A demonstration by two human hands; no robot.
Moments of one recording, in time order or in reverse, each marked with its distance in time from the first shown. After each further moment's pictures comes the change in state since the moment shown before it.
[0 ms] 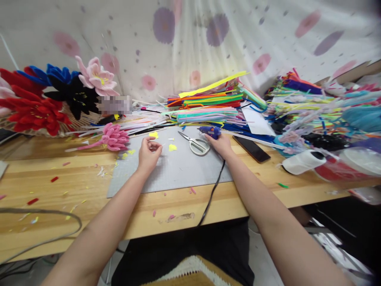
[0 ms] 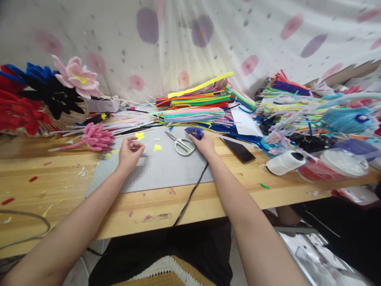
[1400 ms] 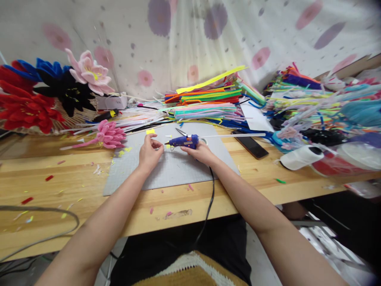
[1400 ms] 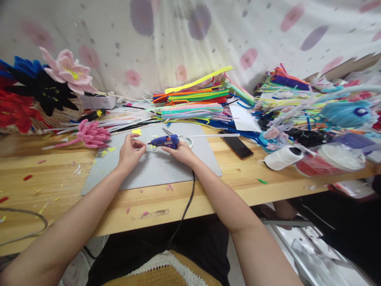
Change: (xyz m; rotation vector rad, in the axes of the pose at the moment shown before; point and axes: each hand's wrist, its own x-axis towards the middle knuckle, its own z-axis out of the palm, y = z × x) left_hand -0.007 0.009 0.008 0.350 -0.075 0.058; right_hand -0.065 -0.056 0.012 0.403 -0.410 -0.264
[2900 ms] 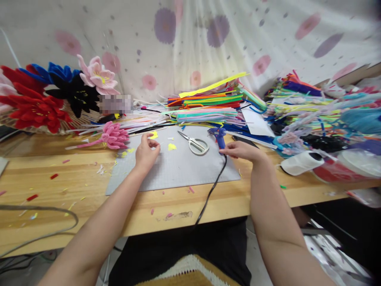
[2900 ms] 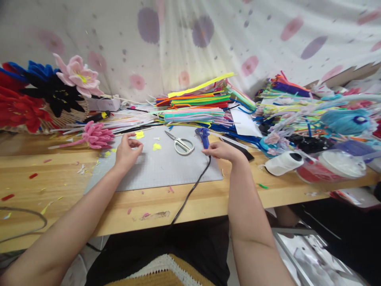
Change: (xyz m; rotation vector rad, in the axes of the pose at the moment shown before) left_hand 0.006 0.003 -0.016 0.093 0.070 -0.026; right_hand -0.019 0.021 -0.123 -0.320 -0.256 0.316
